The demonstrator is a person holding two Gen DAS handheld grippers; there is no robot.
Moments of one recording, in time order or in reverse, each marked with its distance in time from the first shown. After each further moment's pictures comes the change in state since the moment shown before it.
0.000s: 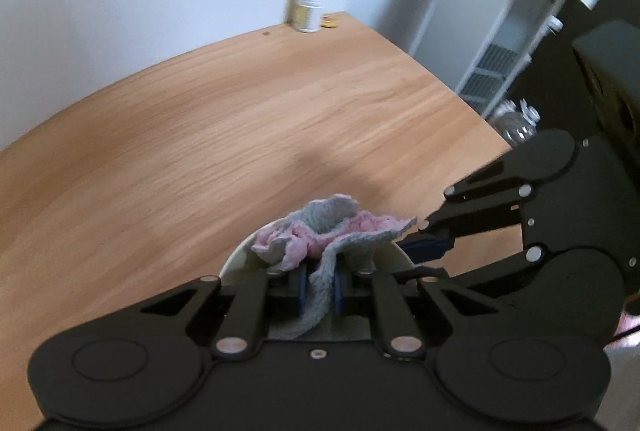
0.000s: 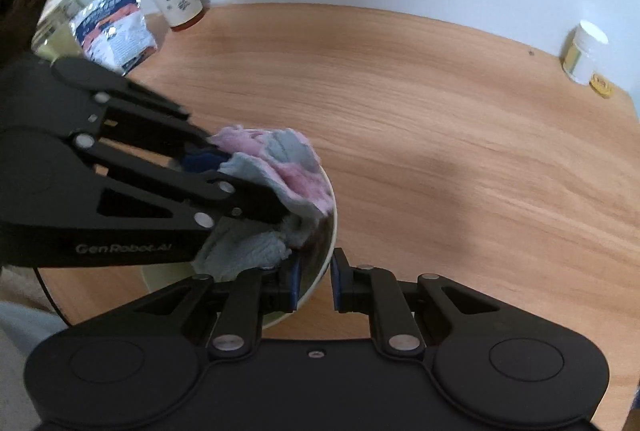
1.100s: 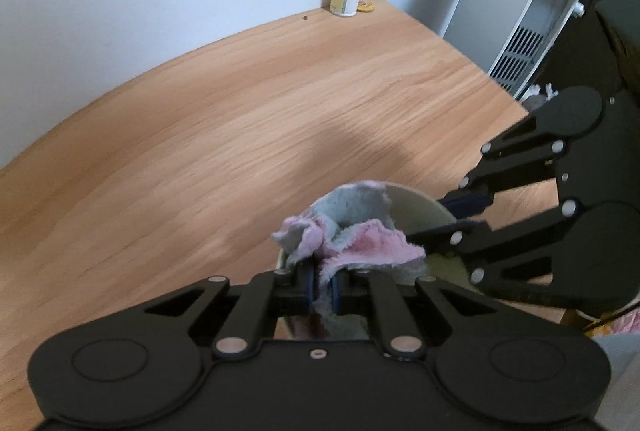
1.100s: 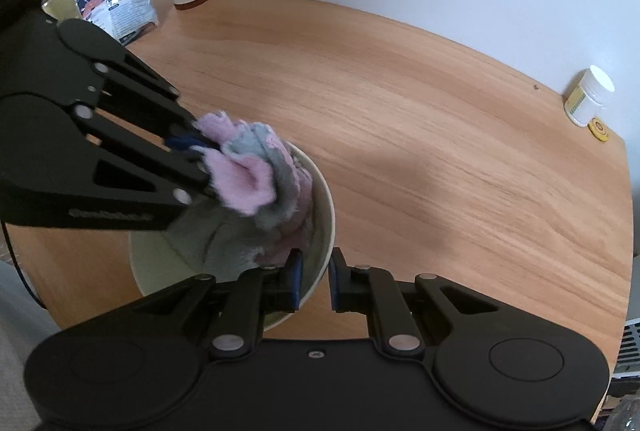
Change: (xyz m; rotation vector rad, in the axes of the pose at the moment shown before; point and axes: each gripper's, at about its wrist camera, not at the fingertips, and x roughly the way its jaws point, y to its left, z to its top) left arm -0.011 0.027 -0.003 0.000 0.053 0.102; right arm 0.001 0.014 0.008 -0.096 0.026 -0.059
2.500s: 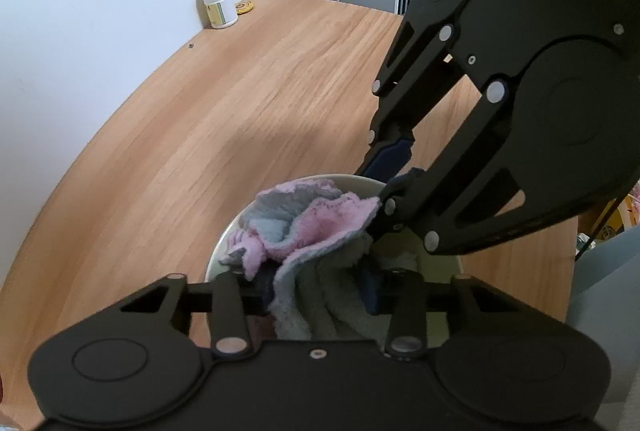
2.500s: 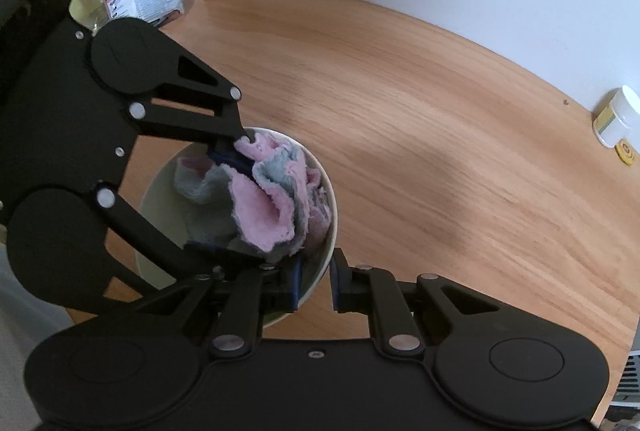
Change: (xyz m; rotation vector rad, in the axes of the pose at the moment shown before) left arm 0.031 -0.041 -0.002 0.431 -0.009 -0.059; right arm 0.002 0.001 0.005 -0.045 0.030 0.073
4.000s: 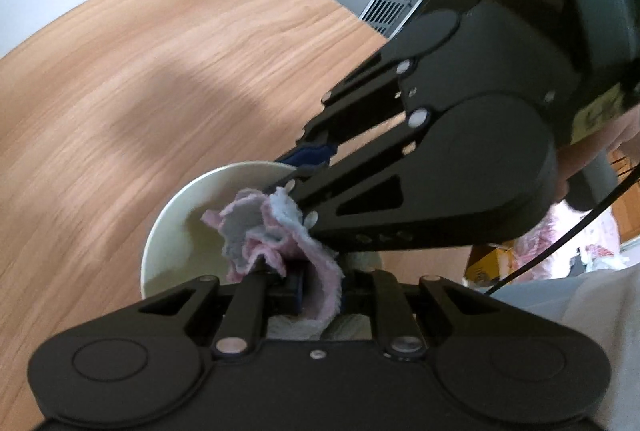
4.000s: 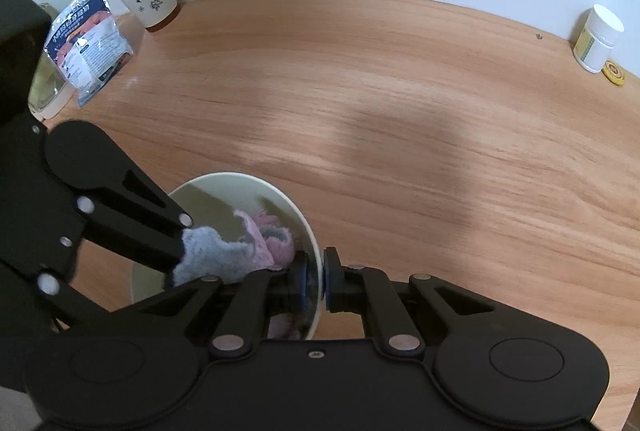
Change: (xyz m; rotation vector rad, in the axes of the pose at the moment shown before) left arm 0.008 0.025 0.010 -0.273 0.077 -0.353; right arm 0.018 -0.009 0.011 0.249 0.032 0.019
